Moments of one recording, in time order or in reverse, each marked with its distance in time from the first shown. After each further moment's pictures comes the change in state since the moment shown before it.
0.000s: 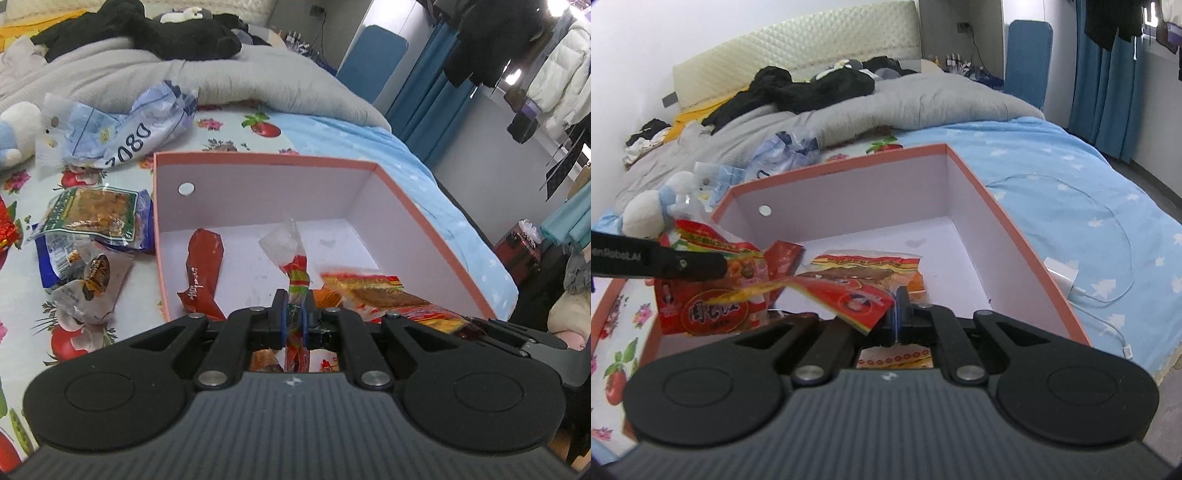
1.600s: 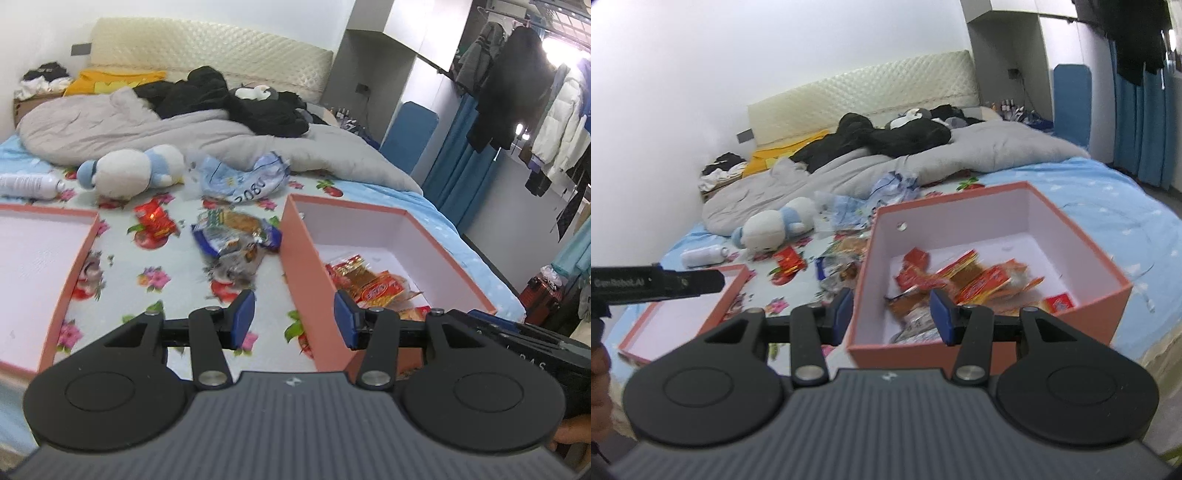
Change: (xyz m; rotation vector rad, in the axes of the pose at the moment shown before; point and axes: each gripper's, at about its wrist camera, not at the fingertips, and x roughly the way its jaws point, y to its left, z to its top) left arm -0.270 0.044 -0.146 -0.057 -0.261 0.151; right arm -0.167 0.096 -0.066 -0.026 -0.159 0.216
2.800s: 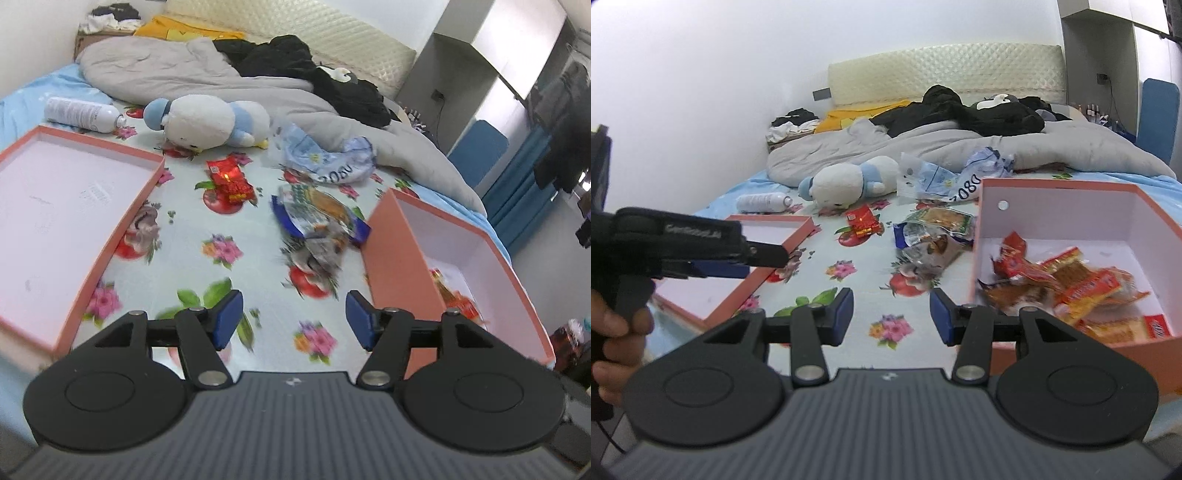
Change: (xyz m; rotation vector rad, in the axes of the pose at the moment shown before) left arm 0.075 0.108 0.005 -0.222 0.053 0.122; right arm 0.080 0.076 -0.024 -0.178 0.064 0.163
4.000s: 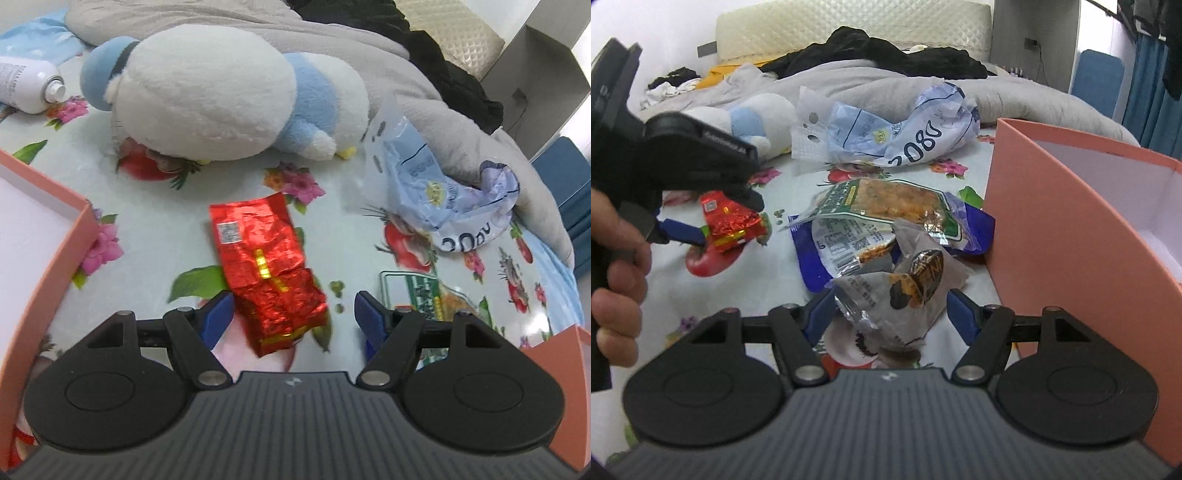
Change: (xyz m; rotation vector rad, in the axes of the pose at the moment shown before) left arm 0.303 0.077 0.144 -0.143 0.121 0.128; right arm 0.257 -0.005 0.023 0.081 0.106 -0.380
